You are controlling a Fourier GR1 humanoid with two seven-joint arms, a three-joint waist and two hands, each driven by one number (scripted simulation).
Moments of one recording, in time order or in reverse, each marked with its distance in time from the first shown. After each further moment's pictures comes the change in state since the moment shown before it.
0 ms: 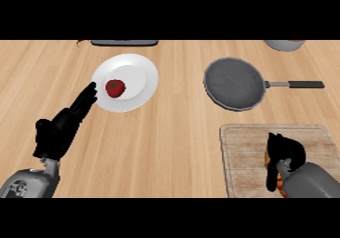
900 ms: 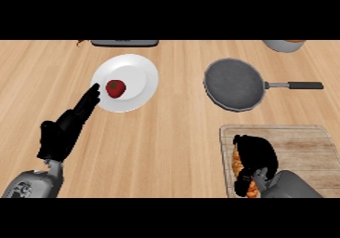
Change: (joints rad) left arm 0.008 -0.033 0.003 -0.007 -0.030 -0.010 0.006; right arm 0.009 0.119 0.062 -0.155 0.163 -0.015 -0.154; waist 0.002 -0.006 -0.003
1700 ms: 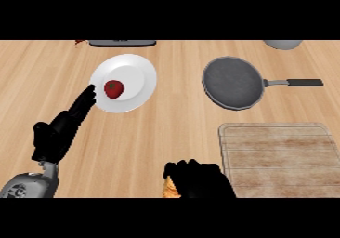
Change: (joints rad) left arm 0.019 0.005 0.027 -0.011 0.004 -0.019 -0.001; right arm -0.025 0.208 0.293 -0.496 0.532 -0.367 -0.061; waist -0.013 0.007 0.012
